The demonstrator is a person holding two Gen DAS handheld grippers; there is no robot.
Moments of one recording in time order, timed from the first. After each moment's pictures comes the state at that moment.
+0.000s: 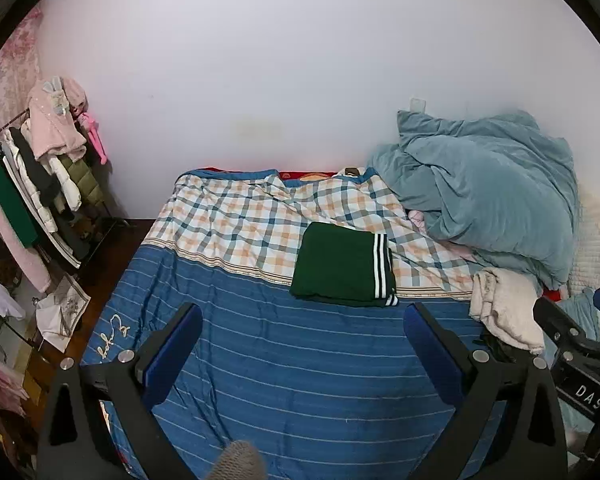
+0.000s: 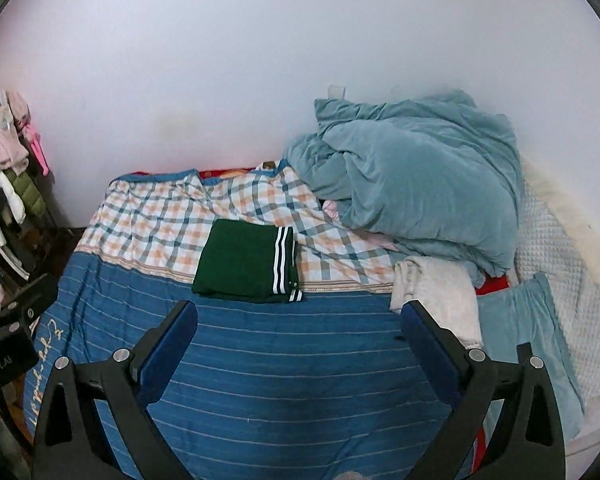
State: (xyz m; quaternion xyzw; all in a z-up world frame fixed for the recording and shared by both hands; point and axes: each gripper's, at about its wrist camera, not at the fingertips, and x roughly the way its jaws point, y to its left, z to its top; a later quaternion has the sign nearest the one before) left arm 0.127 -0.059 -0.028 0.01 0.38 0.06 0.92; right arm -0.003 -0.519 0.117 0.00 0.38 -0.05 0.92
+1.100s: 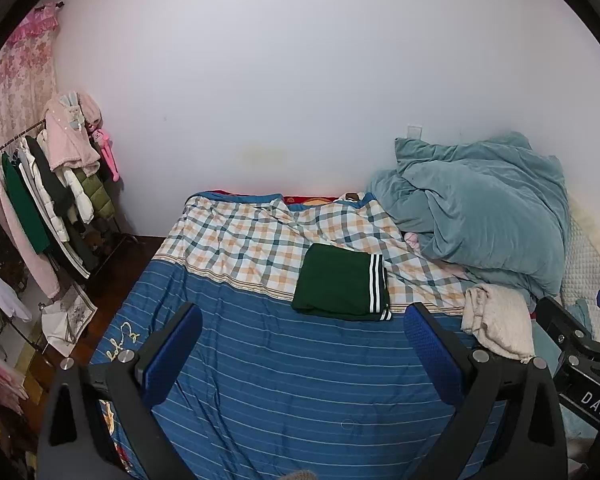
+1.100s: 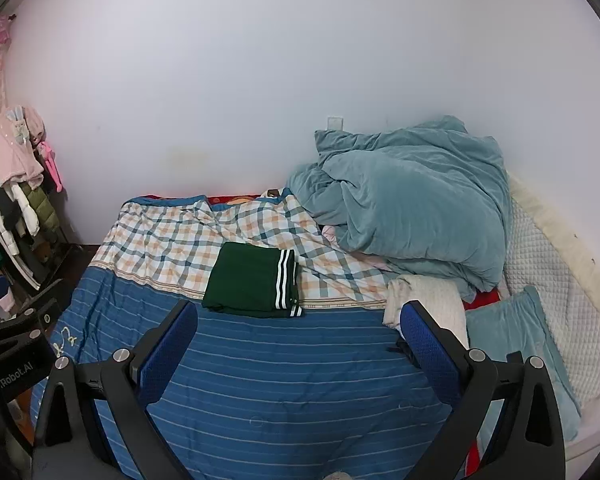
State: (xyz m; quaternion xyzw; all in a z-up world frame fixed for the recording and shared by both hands) left arm 0.072 -0.075 0.004 0.01 0.33 0.07 0.94; right arm -0.079 -0.516 0.186 0.01 0.34 -0.04 0.94
